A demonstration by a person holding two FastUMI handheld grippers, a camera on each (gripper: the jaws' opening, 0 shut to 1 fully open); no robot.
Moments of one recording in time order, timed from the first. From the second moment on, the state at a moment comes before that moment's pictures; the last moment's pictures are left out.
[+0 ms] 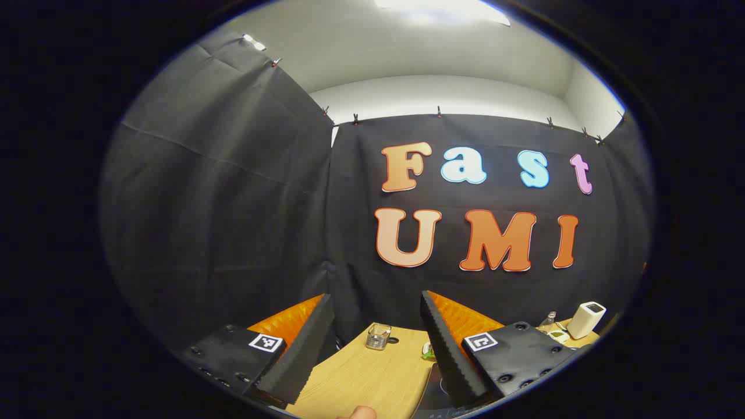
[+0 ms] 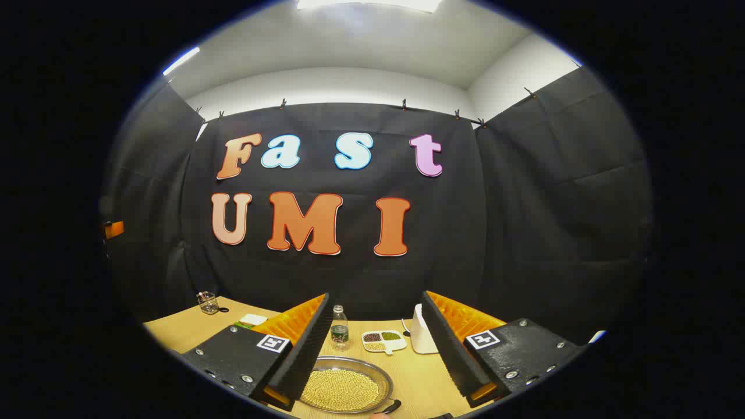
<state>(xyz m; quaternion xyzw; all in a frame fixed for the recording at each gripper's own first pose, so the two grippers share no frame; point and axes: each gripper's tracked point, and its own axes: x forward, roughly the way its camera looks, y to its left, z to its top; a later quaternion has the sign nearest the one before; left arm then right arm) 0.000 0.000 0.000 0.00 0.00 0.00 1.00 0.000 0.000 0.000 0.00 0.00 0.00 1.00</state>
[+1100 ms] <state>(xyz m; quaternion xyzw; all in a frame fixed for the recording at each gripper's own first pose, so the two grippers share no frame) -0.007 -0.045 -0.007 0.03 -0.01 -0.04 1.00 0.004 -0.002 -0.025 0.00 0.02 0.02 1.00</state>
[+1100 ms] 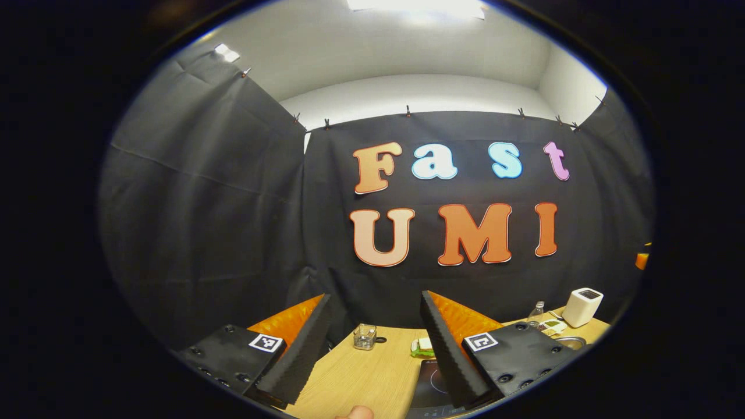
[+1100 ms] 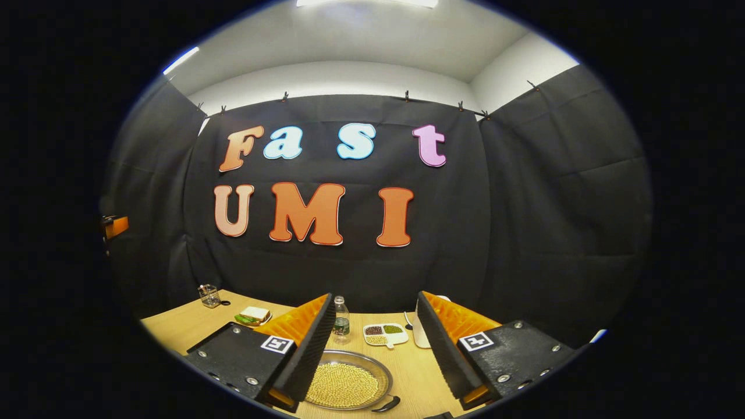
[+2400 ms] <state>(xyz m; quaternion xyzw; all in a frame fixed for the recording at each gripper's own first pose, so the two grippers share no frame) -0.006 -0.059 -0.022 0.02 0.01 -0.06 1.00 -0.021 -0.001 -0.197 -0.02 0.20 0.04 0.98</state>
